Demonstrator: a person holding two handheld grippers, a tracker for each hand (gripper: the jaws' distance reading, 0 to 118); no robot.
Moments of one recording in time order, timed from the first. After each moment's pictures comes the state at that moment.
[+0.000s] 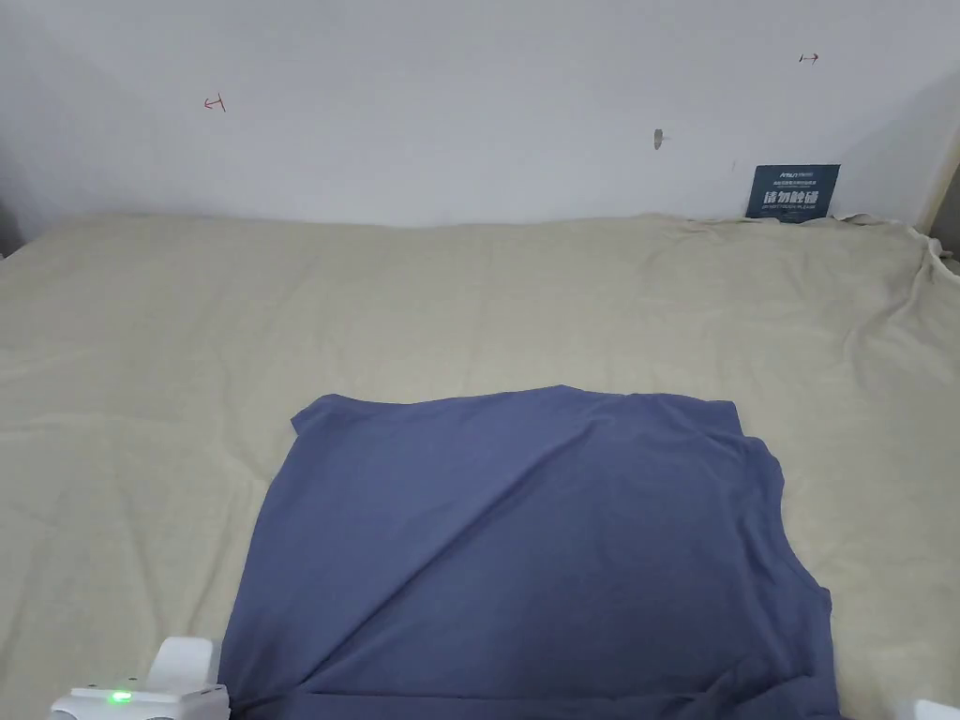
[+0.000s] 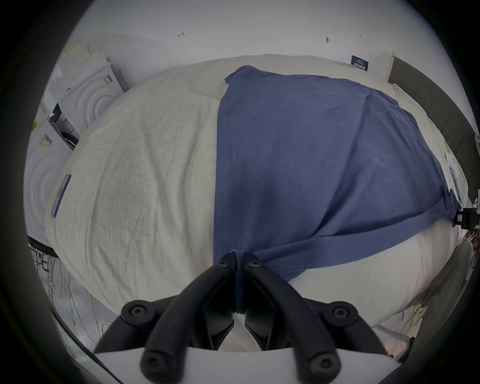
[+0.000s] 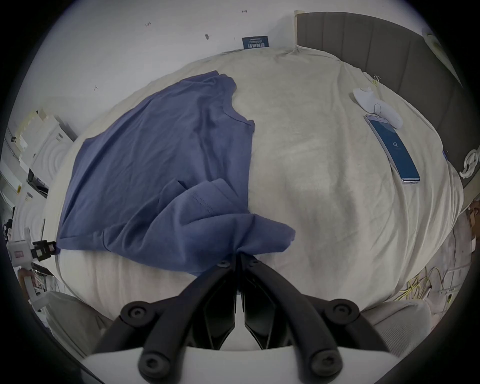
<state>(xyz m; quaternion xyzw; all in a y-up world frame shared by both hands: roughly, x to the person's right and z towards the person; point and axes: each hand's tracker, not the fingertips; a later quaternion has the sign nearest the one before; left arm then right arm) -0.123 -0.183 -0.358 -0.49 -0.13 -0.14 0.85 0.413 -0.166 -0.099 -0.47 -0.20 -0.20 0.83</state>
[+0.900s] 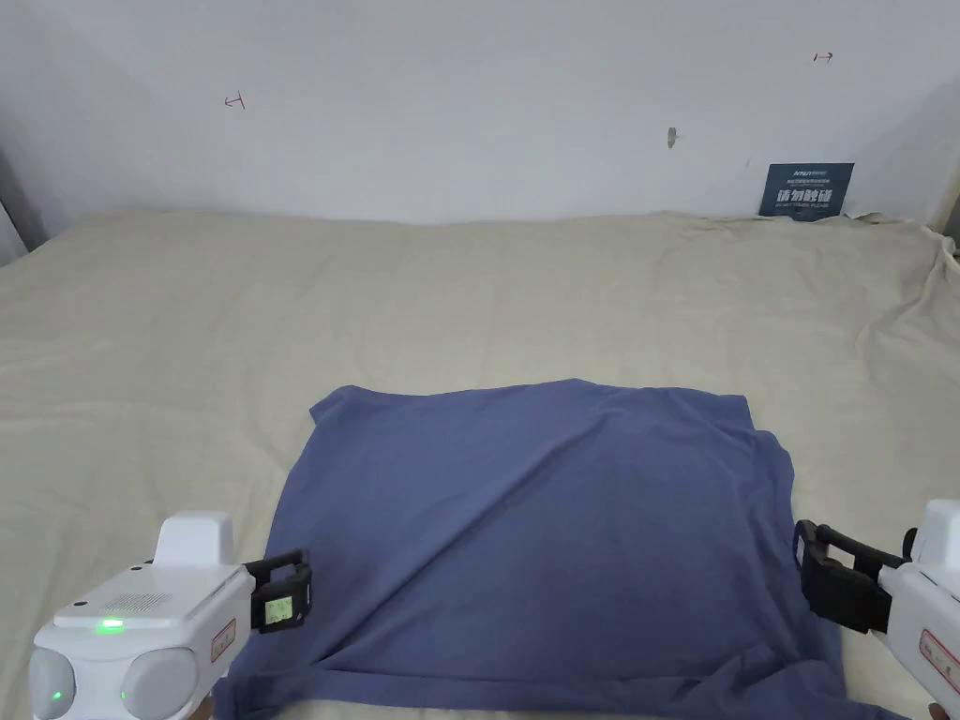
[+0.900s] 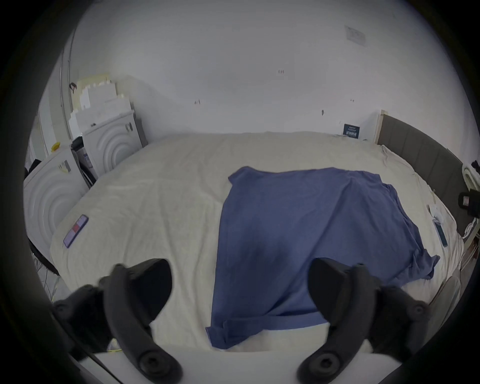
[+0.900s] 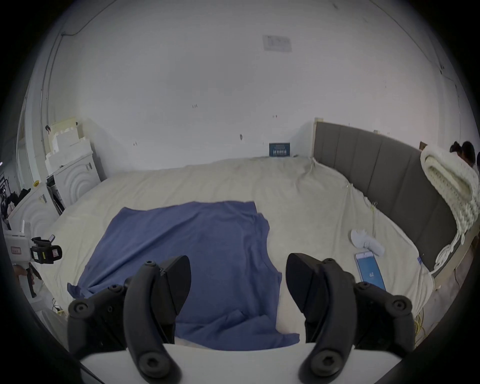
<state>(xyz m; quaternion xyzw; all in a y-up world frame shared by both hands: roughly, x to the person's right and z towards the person) -0.098 -0.079 -0.345 -0.31 -0.14 -0.08 0.94 0.367 -0.011 -0.121 -0.23 -0.20 -0.07 0.95</state>
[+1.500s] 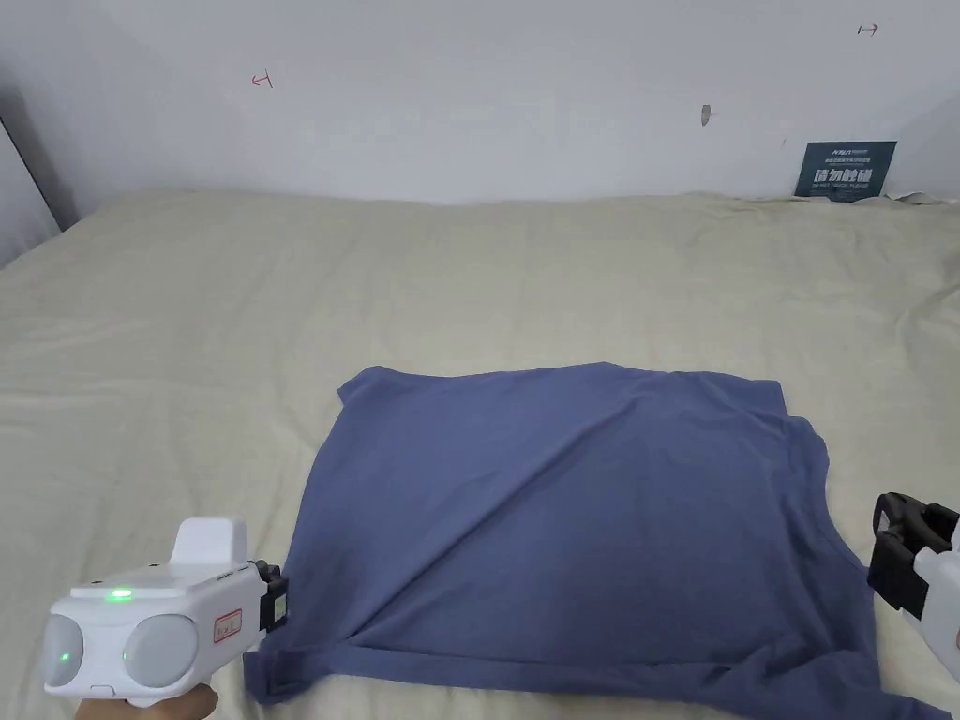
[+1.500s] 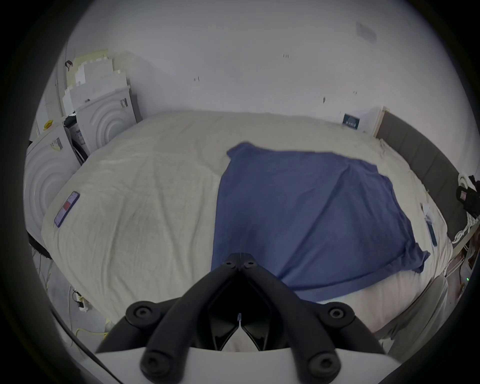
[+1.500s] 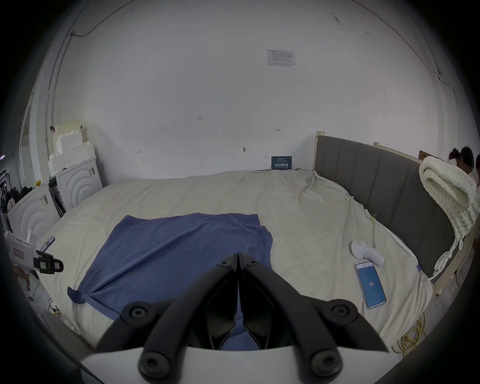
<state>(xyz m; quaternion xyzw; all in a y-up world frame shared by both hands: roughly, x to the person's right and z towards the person) -0.121 -0.096 -0.351 -0.42 -0.15 -0.06 0.90 0.352 -0.003 -0.119 -0.21 -0.20 -0.06 0.96</state>
